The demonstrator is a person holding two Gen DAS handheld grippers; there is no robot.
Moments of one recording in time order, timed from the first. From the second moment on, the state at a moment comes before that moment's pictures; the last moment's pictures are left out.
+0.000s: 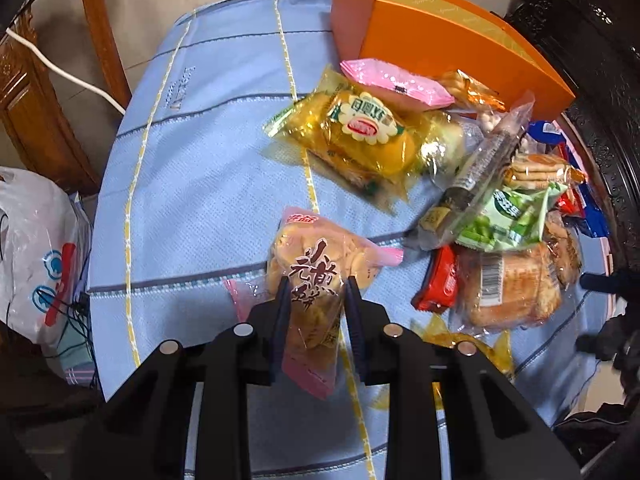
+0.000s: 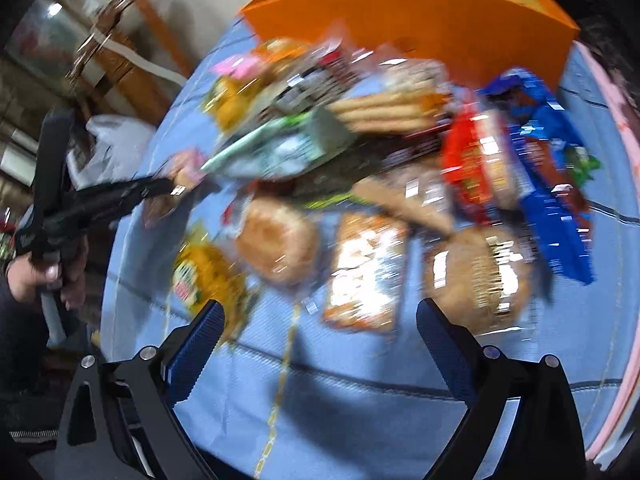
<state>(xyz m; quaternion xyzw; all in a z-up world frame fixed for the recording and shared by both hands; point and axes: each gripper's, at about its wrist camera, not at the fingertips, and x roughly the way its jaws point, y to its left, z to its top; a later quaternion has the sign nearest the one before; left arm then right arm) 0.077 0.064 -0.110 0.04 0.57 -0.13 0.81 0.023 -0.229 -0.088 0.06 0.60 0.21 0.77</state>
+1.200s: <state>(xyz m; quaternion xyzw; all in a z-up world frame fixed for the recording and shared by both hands) 0.059 0.058 -0.068 0.06 0.53 -0.15 0.84 0.016 -0.182 -0.027 -0.07 0.51 0.30 0.80</state>
